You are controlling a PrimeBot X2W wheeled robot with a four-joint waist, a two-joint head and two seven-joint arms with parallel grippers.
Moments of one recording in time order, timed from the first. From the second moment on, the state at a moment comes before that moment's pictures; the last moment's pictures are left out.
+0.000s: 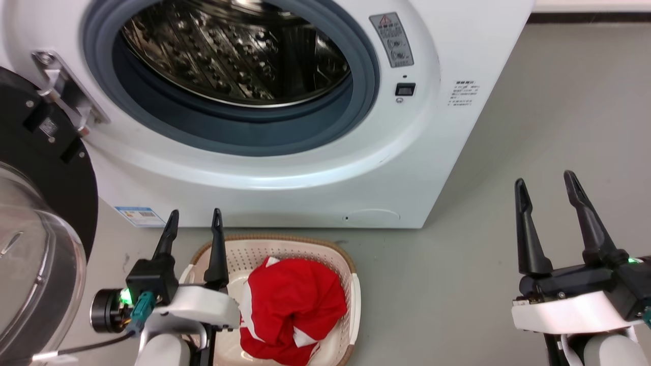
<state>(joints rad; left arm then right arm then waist) -0.16 0.11 -0.10 0.23 -0.17 0.06 -0.26 -0.06 -0.05 0.01 -0.13 0.04 0.13 -0.26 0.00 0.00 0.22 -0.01</state>
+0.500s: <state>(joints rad) 0.01 0.06 -0.01 0.06 -0.07 0.06 -0.26 0.04 -0.05 -0.02 -0.12 0.07 0.13 -0.26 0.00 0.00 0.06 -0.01</state>
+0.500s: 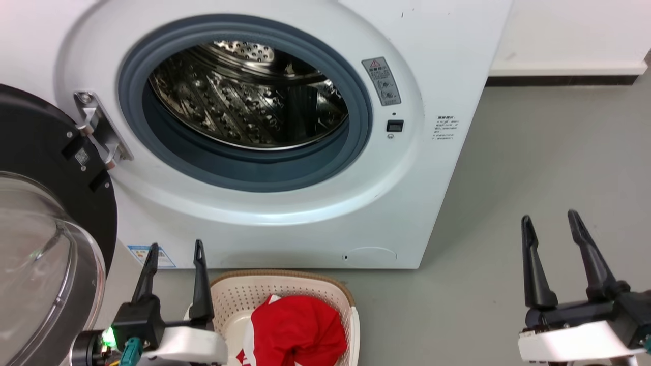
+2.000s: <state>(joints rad) 0.05 0.05 0.04 0.12 -0.43 0.02 -0.16 0.09 -0.07 -0.02 0.01 0.48 0.13 -0.19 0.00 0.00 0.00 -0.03</state>
